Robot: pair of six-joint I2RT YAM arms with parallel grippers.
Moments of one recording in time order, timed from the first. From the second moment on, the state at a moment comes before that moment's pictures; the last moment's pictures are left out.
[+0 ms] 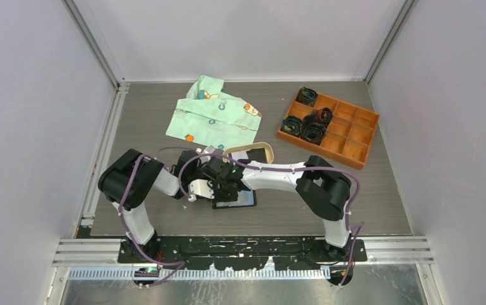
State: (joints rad) left arm -0.49 1.80 0.47 0.75 0.69 -0.92; right arm 1.09 1.91 1.28 -0.52 -0.17 -0.65
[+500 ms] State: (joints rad) left arm -0.48 1.81 0.47 0.75 0.70 -0.92; right arm 1.09 1.91 1.27 -0.50 -0.06 -0.72
